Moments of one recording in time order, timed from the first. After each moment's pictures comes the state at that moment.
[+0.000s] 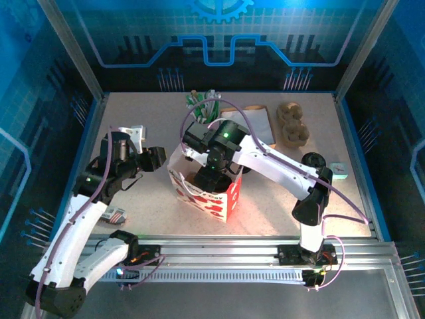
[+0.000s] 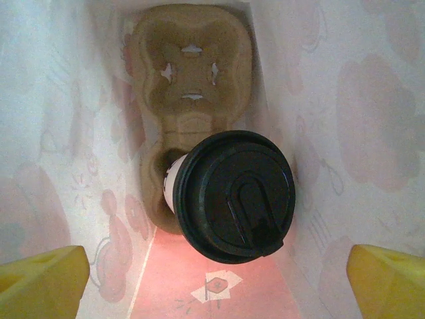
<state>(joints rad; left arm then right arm) -0.24 0.87 1.00 -0.75 0.15 -0.38 1.01 1.87 2.04 -1.53 0.09 0.01</state>
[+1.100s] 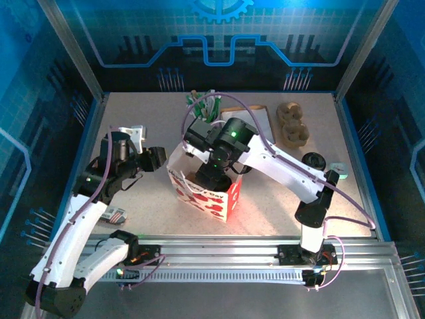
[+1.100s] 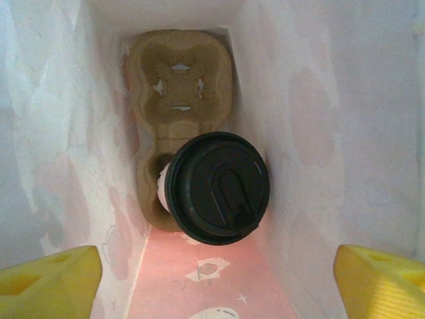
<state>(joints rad) -0.24 0.87 1.00 -0.75 0.15 -0.38 1.03 1.84 2.12 -1.57 0.15 0.03</state>
